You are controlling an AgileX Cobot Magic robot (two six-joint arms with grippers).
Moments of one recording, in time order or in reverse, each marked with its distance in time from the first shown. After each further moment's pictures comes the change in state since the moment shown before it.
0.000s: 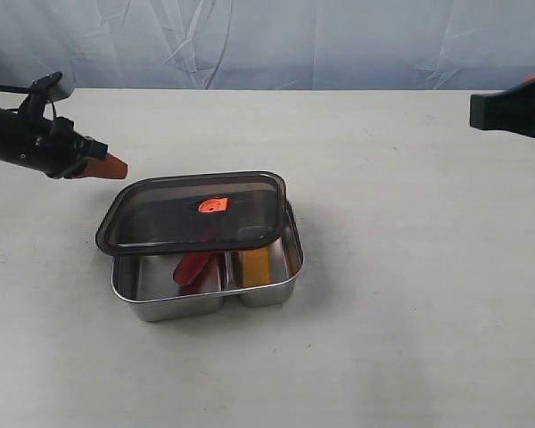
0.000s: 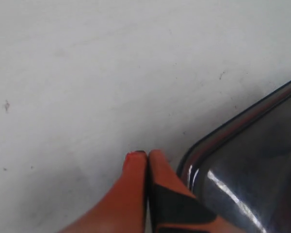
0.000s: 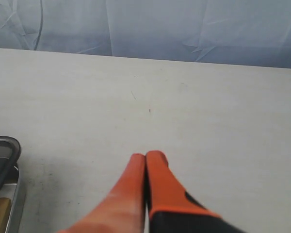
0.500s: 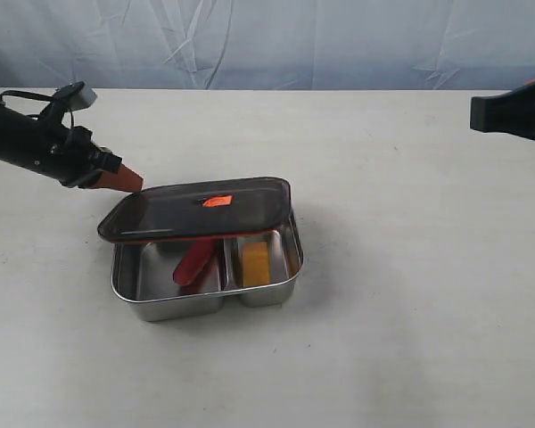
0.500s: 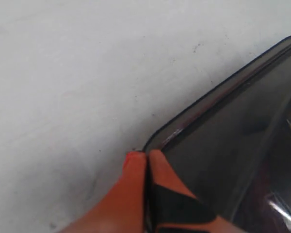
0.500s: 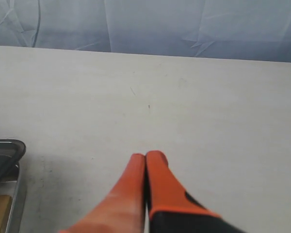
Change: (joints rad) left arm -0.058 0.002 0.000 0.063 0.037 -0.026; right arm 0.000 0.000 0.000 0.015 0.012 0.000
